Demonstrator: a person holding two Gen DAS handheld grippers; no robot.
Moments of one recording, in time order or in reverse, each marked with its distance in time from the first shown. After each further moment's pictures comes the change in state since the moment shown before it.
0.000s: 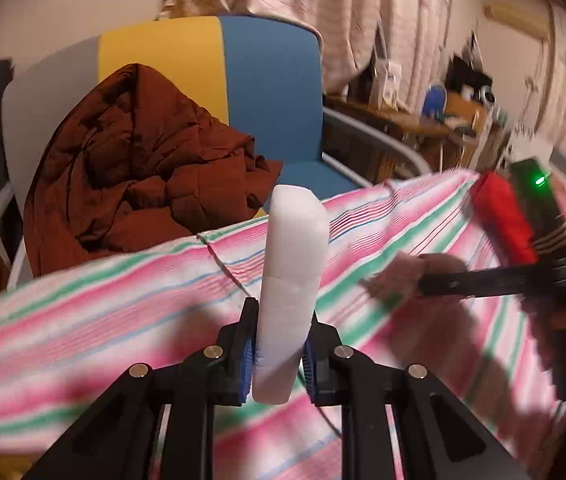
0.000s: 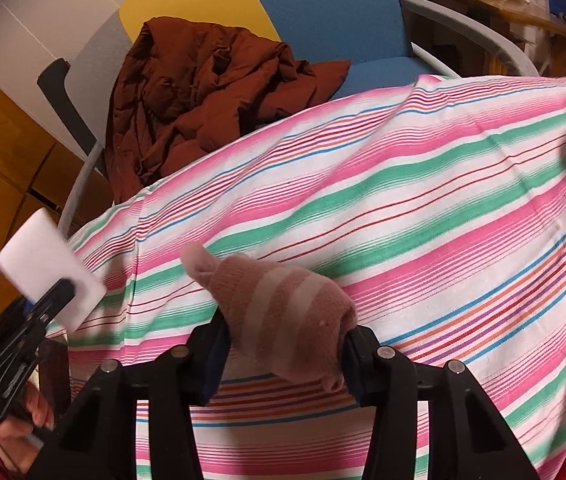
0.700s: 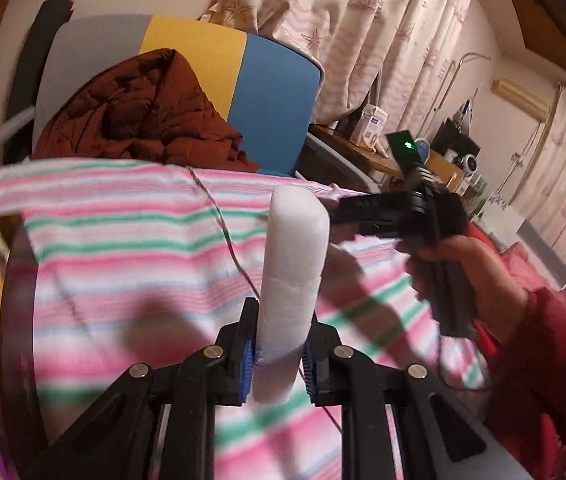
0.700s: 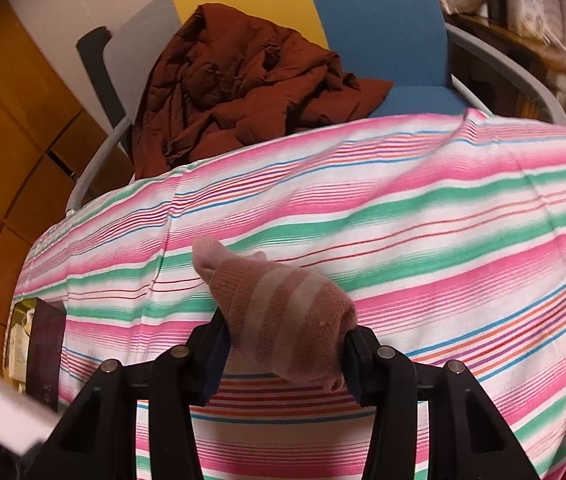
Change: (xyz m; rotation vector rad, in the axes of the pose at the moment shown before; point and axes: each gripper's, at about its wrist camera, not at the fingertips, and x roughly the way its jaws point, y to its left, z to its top) left arm -0.106 -0.037 -0.128 -0.233 -0.108 -0.140; right arm 0.004 0.035 -0.013 -0.178 -0.039 0.016
